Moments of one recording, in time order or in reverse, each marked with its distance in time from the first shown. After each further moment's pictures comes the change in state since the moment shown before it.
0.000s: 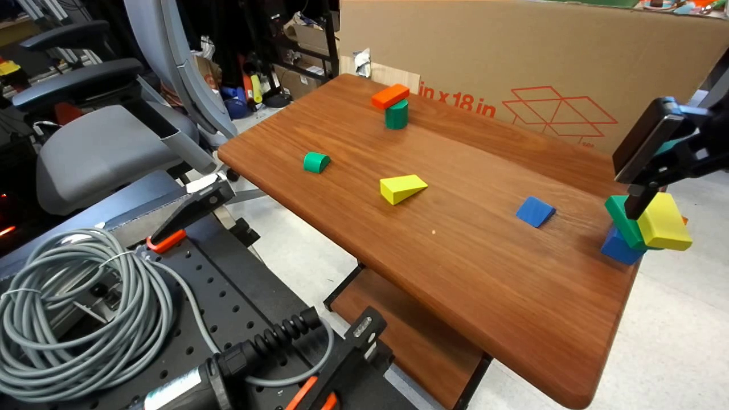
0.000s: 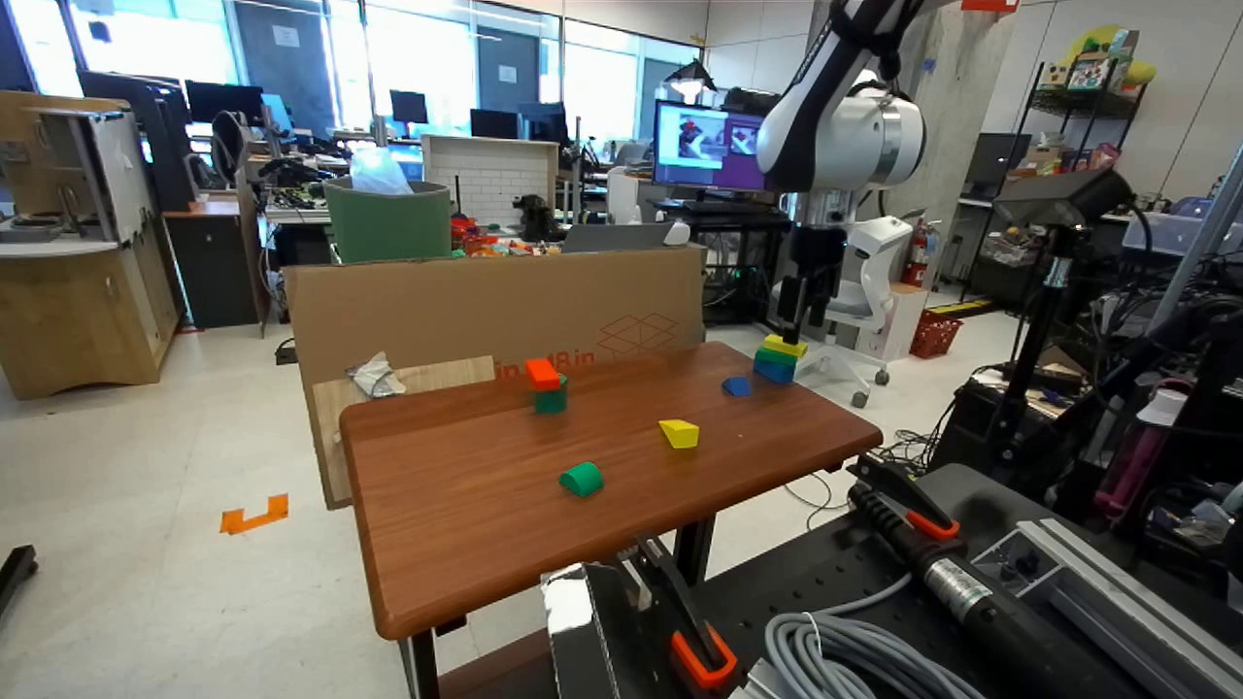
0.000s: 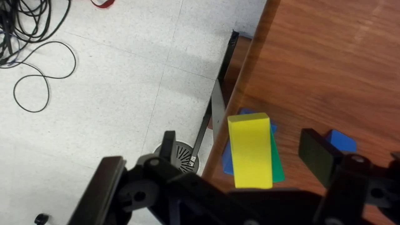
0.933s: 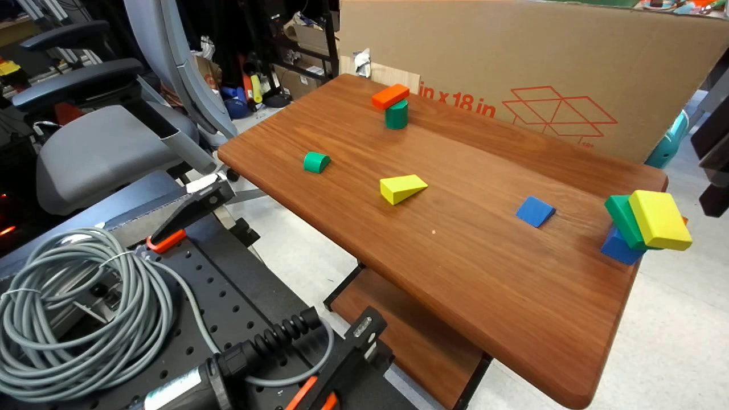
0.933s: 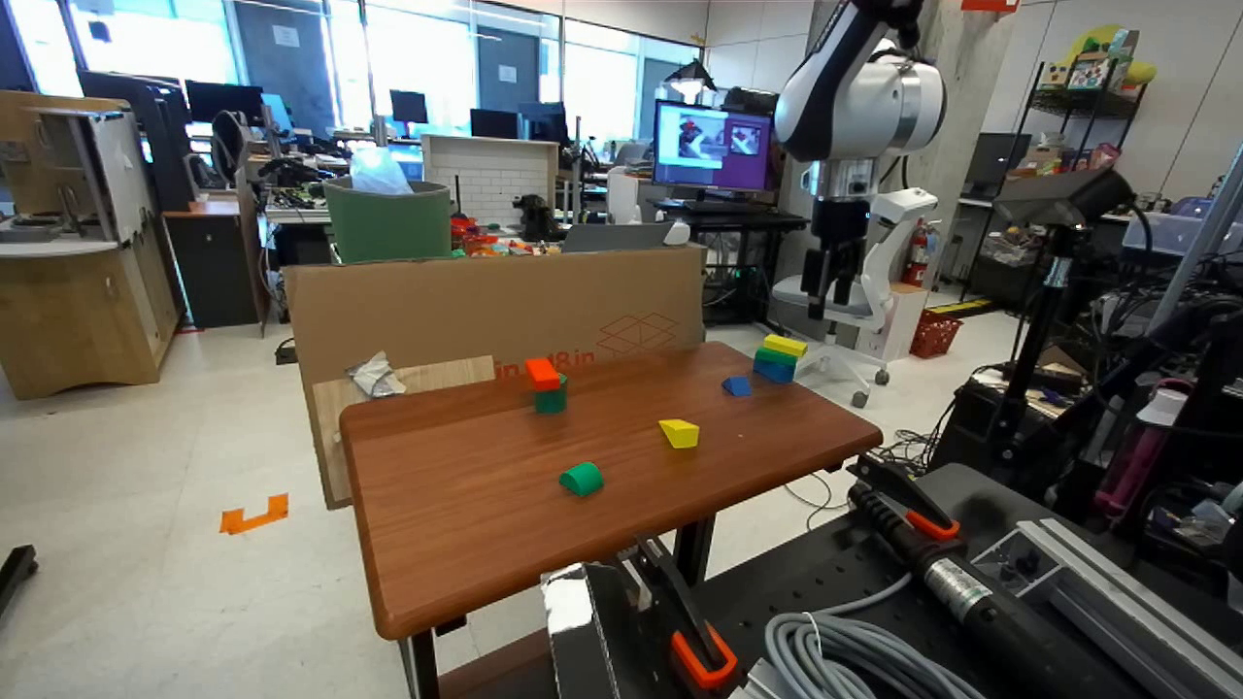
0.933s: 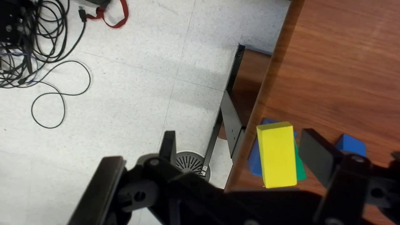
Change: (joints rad) arm -0.001 -0.028 -0.049 0.063 0.000 -0.124 -0.005
